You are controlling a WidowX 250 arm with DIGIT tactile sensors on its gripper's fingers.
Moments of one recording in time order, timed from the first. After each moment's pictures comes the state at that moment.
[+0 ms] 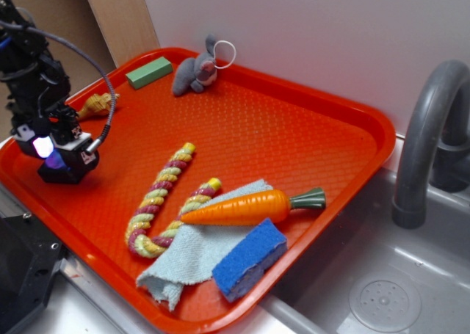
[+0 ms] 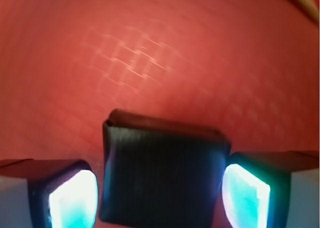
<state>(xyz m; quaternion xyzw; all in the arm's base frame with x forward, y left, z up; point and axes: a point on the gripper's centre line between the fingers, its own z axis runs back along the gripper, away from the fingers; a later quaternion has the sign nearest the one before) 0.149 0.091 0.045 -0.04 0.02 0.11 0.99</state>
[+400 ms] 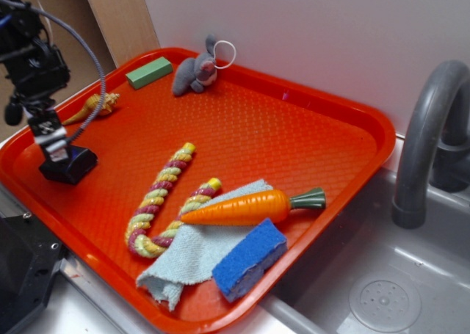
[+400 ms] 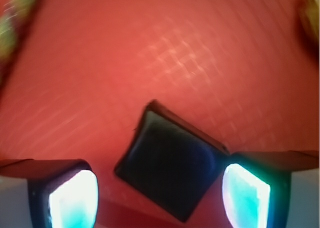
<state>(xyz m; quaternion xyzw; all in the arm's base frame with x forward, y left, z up) 0.142 0.087 0.075 -0.06 0.00 -0.16 0.99</state>
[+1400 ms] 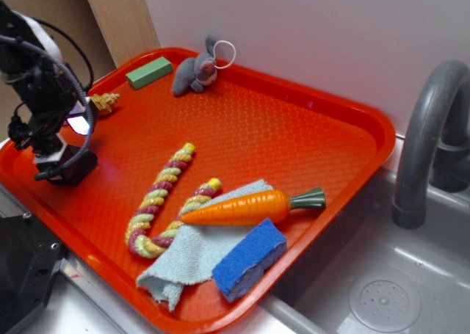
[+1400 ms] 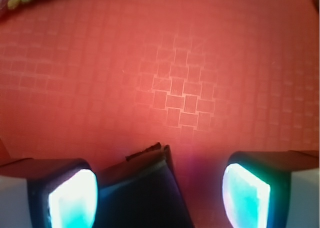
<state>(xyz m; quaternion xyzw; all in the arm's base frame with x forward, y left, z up) 0.162 0.086 0.047 0.05 -0.04 -0.40 0.91</state>
